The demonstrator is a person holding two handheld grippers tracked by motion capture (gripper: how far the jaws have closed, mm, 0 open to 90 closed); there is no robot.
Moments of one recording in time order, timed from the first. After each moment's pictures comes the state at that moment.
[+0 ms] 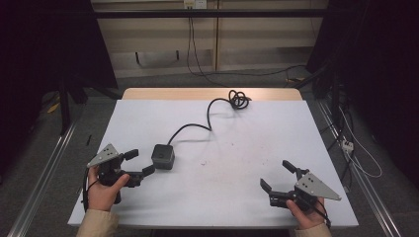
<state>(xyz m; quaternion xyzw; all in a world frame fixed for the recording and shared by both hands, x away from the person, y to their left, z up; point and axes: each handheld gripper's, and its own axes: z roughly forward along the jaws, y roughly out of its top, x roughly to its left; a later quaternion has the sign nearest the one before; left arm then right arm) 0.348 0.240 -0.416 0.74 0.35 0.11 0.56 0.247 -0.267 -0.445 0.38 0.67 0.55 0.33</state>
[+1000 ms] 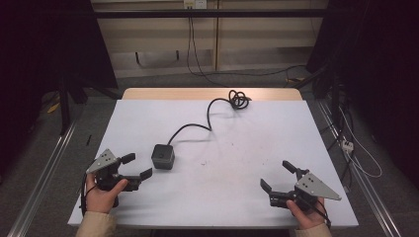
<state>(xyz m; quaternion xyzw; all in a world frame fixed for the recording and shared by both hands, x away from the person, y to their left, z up) 0.342 0.248 -0.430 0.74 0.36 0.13 0.55 0.247 -0.268 -0.446 0.38 0.67 0.55 0.32</state>
